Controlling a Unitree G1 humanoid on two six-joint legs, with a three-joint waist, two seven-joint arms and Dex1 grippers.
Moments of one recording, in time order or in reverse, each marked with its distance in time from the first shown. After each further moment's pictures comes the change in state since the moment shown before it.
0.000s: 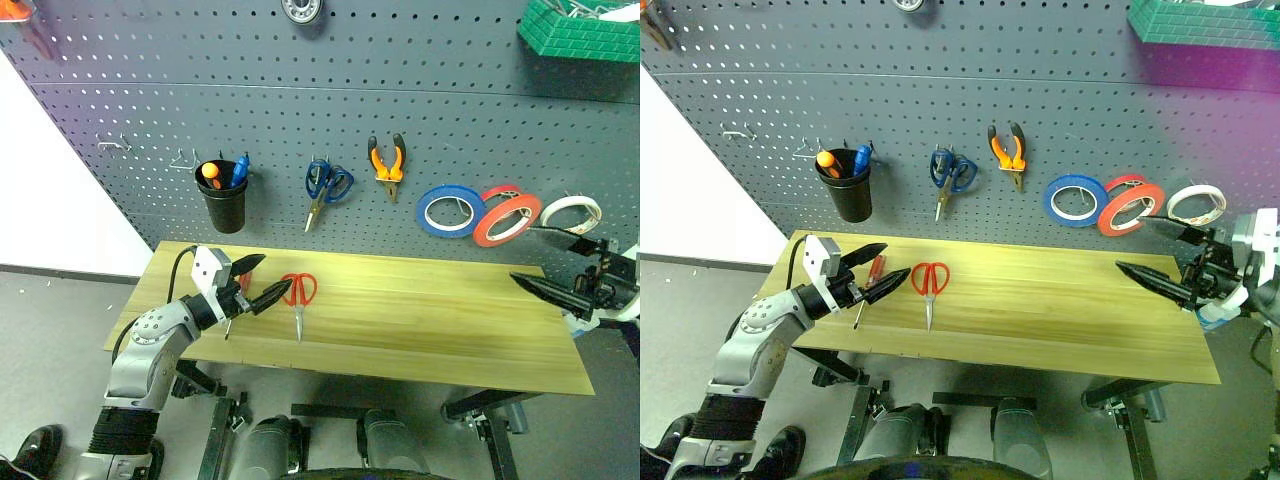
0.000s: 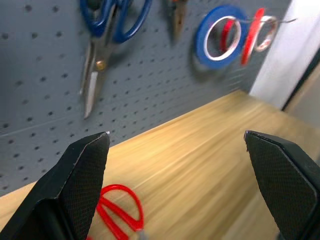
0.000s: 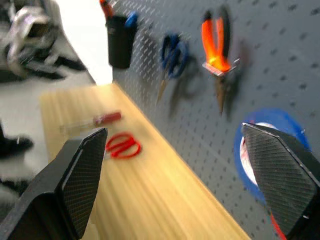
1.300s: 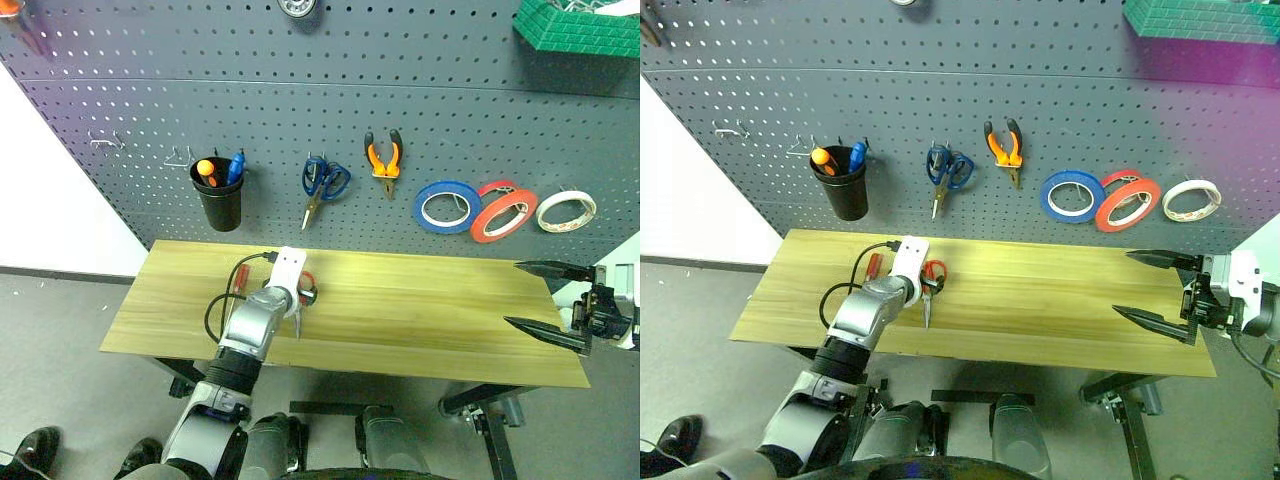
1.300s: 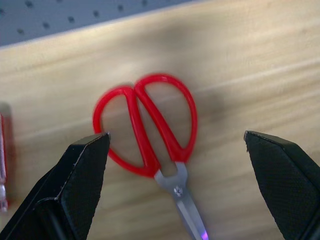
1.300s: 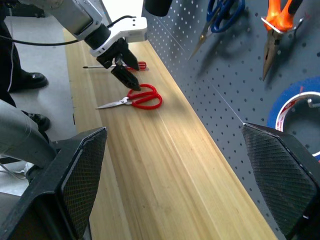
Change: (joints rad) left arm -0.345 -0.407 -0.167 0.277 0.452 0.675 0.706; right arm 0.056 -0.001 0.025 0.028 -0.112 -0.194 0.078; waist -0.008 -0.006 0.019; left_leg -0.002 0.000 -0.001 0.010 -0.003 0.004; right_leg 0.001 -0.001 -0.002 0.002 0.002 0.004
